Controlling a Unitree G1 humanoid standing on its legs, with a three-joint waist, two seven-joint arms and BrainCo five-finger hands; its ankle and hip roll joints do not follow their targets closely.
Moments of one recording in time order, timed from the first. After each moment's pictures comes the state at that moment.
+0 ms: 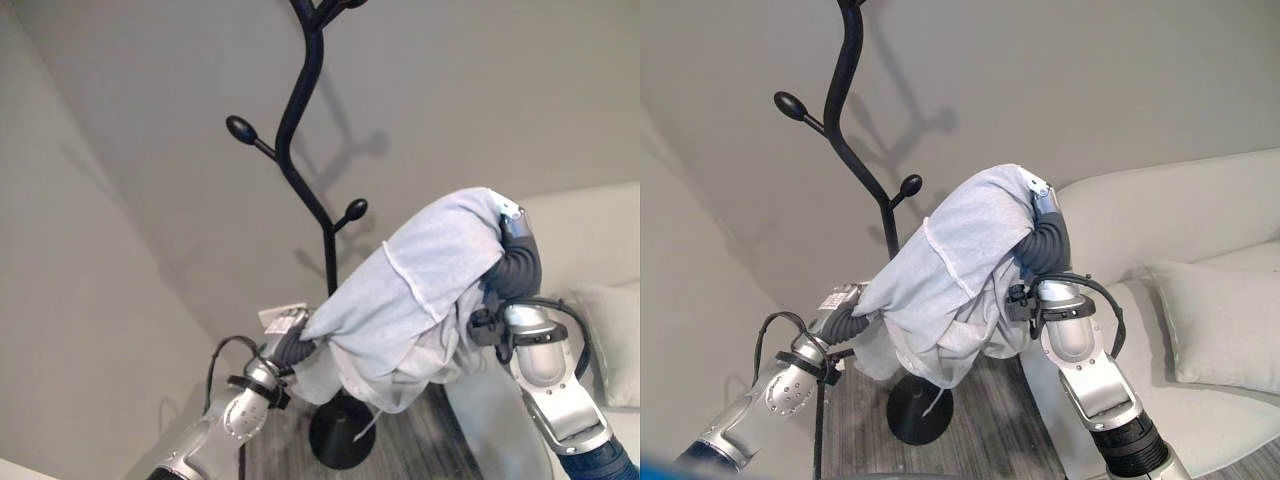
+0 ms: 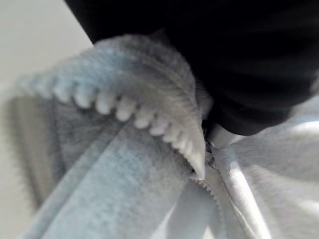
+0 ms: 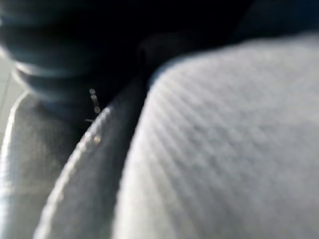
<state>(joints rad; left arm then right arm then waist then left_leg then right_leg) 0.04 0.60 -0.31 -0.01 0.46 -0.30 0.32 -0.16 -0.47 0.24 -0.45 0.04 -0.27 -0.30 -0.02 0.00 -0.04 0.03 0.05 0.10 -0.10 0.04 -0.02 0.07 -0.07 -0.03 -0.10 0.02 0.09</state>
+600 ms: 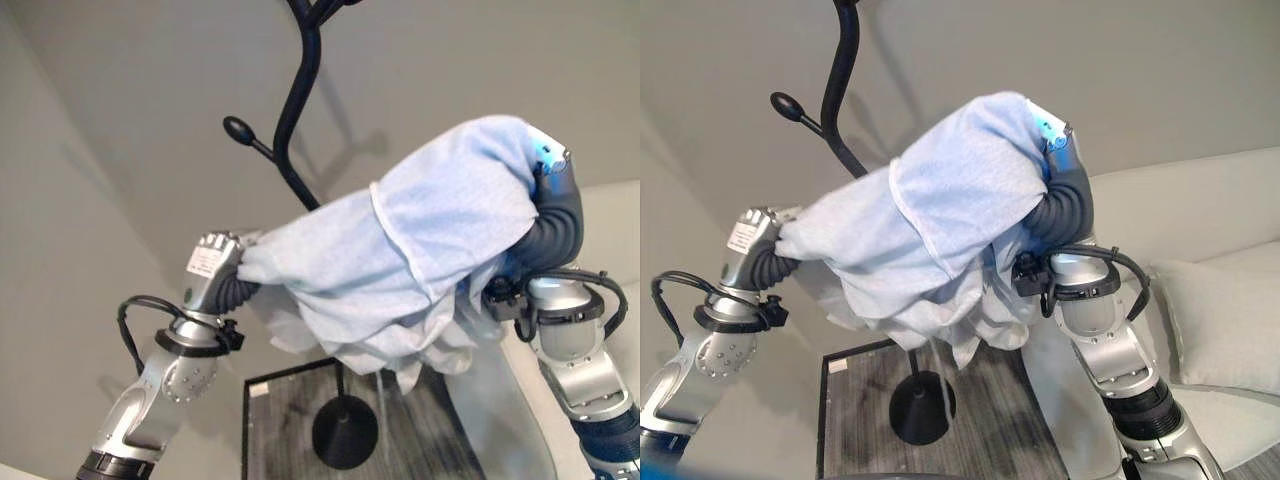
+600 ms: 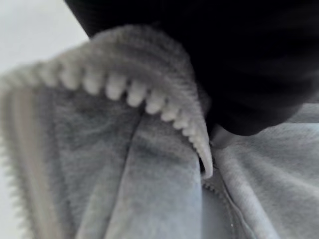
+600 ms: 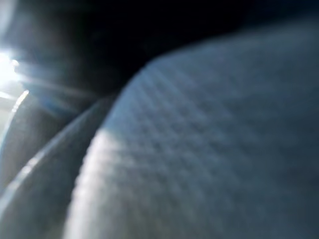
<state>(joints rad) -0.06 0.69 0.00 -0.22 0.50 -0.34 0.46 -0.38 -0.54 0.17 -0.50 -0.05 -0.31 -0.28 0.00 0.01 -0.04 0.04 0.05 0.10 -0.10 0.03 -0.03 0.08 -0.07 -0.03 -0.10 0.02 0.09</state>
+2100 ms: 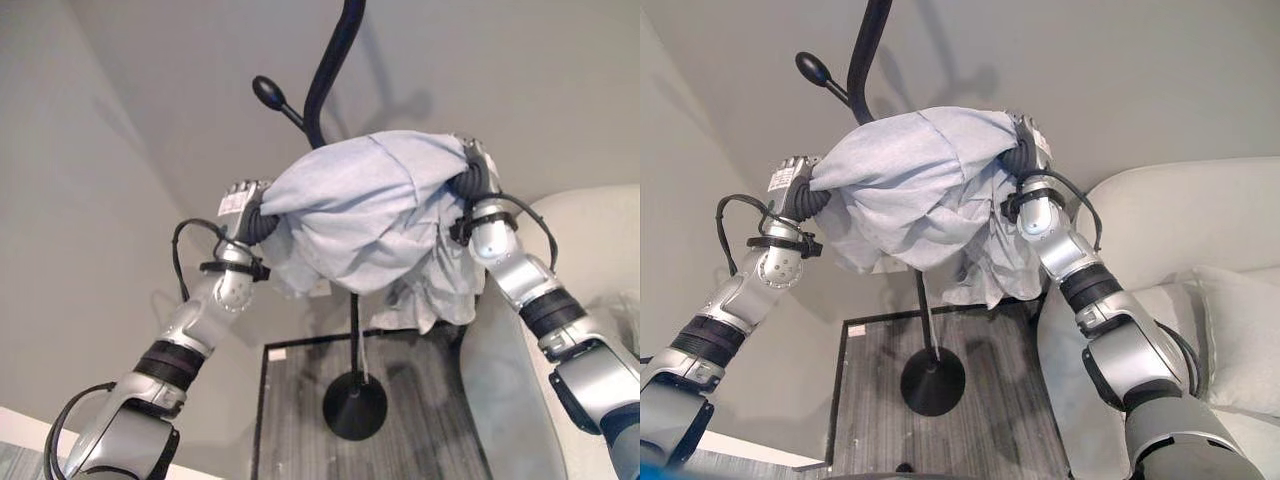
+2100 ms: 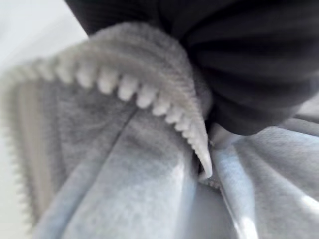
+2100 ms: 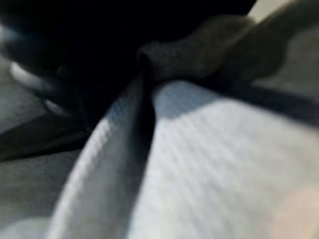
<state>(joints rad) -0.59 0.65 -0.35 0.37 0.35 -0.19 0.52 -0.91 -0.49 0.45 0.58 -0.07 -0.10 -0.43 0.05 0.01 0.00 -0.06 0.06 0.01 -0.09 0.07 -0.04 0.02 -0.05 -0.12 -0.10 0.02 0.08</state>
